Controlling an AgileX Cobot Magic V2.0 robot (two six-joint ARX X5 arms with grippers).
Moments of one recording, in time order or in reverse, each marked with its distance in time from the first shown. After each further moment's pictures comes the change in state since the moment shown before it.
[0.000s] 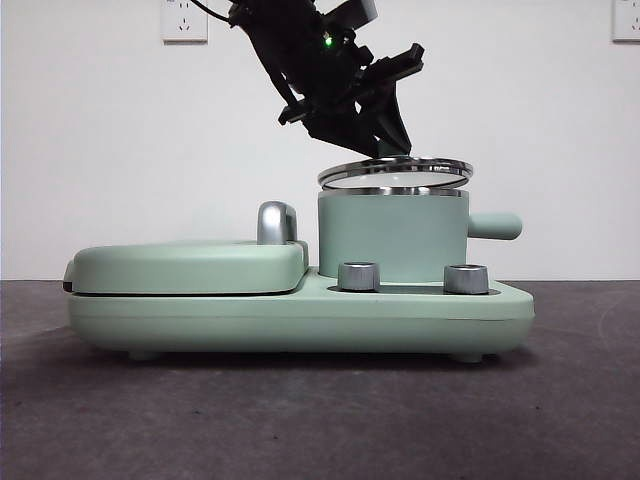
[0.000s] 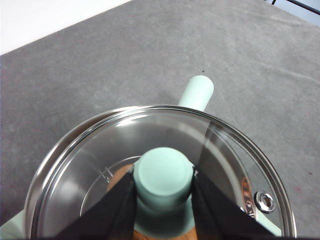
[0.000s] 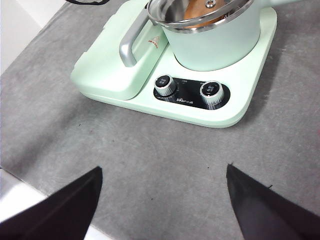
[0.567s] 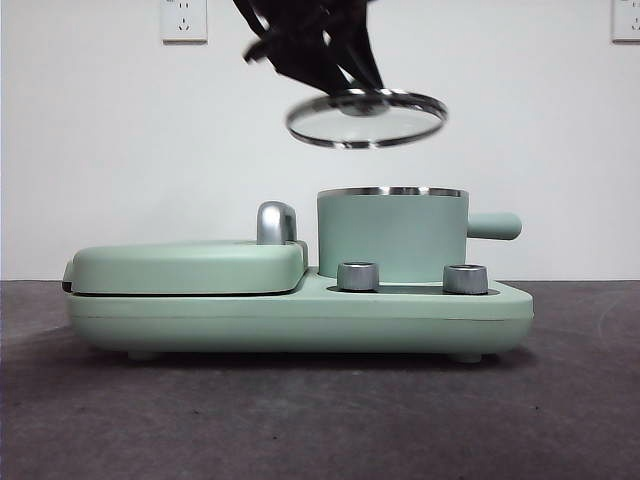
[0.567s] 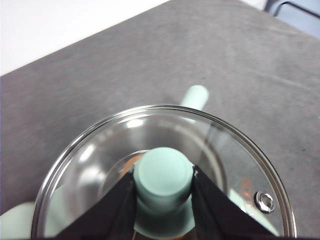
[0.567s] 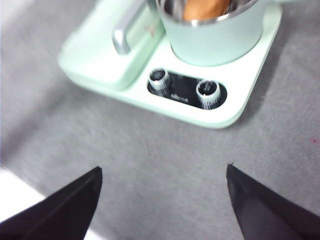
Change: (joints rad) left arm 0.006 -0.138 0.002 -0.134 -0.009 -0.003; right arm 0.000 0.094 0.025 0.014 0.000 -0.075
